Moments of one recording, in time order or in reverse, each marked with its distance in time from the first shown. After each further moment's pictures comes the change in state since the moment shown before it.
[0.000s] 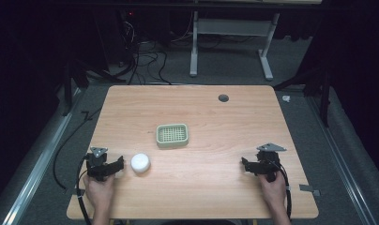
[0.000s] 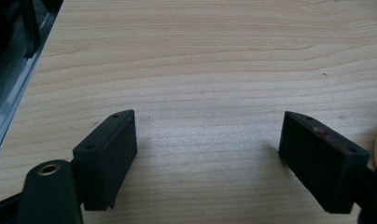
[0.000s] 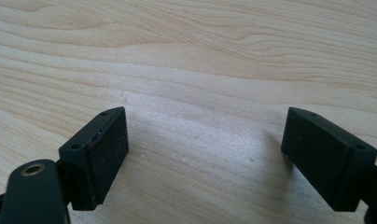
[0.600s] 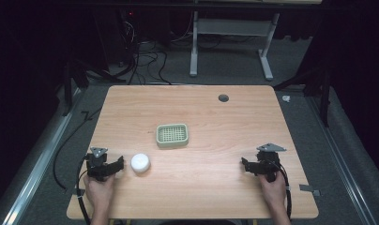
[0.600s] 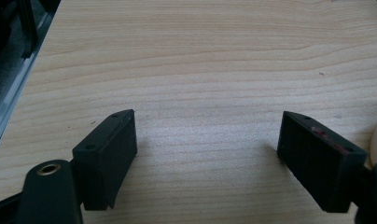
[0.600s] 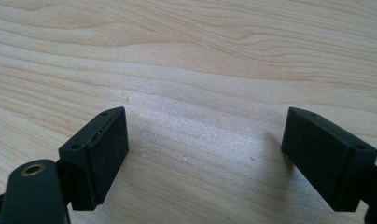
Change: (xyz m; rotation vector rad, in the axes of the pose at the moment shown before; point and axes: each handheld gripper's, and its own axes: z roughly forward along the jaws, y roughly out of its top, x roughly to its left) left arm 0.000 0.000 0.000 -0.004 -0.007 -0.004; right arm 0.000 0.000 0.000 0.002 0.002 0.000
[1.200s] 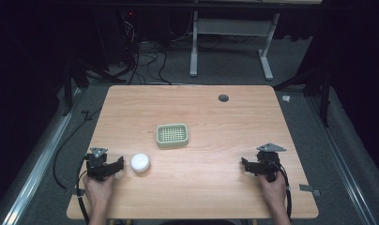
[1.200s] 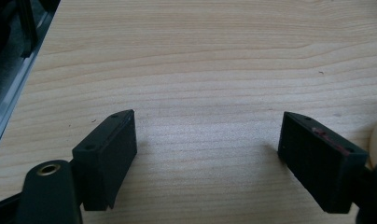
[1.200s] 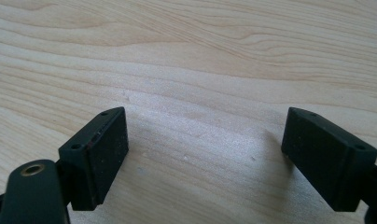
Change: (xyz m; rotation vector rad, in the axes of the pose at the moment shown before) left arm 0.001 0.000 -0.001 0.009 -0.002 0.000; right arm 0.000 0.000 0.000 -0.001 0.001 -0.004
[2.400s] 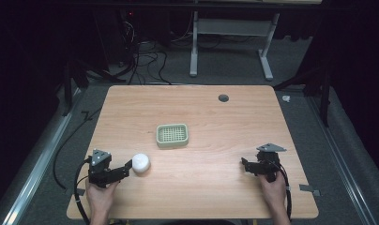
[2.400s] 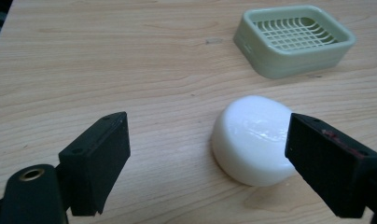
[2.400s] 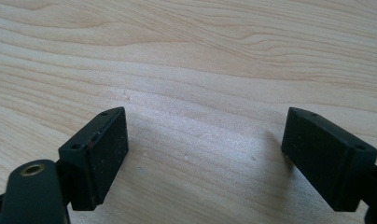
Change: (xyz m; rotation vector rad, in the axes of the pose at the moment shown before) left arm -0.035 0.010 -0.058 -0.097 -0.227 0.063; right arm 0.000 0.000 0.000 -0.001 0.001 -0.002
